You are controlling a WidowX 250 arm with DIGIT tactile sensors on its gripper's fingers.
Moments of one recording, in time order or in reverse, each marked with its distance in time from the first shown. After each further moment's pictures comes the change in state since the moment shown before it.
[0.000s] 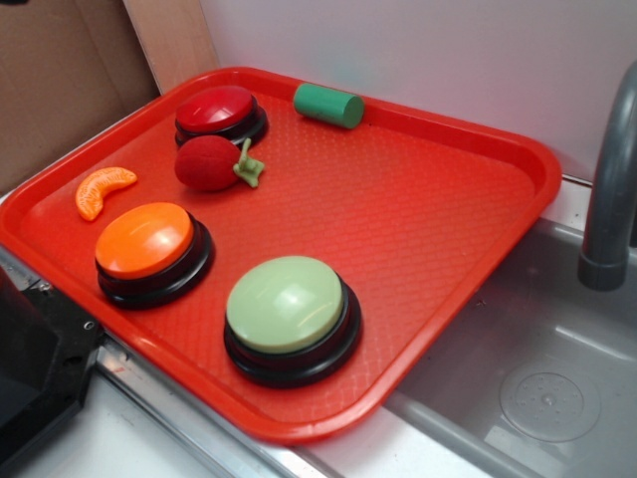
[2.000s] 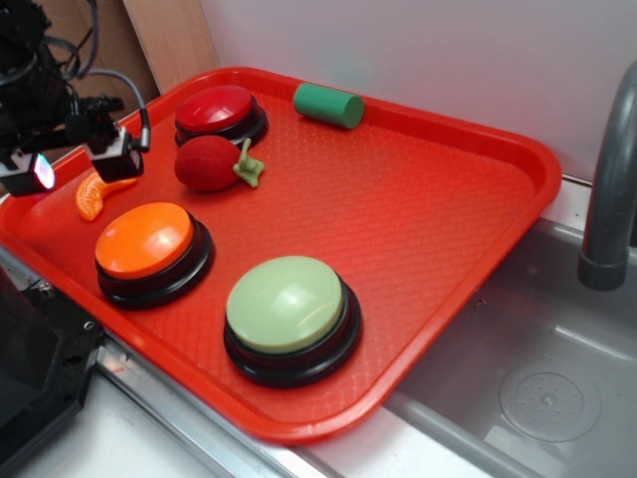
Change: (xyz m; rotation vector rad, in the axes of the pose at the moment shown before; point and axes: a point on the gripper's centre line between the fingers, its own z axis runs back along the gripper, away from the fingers) arm 0.018 0.122 -0.183 0.158 -0.146 0.806
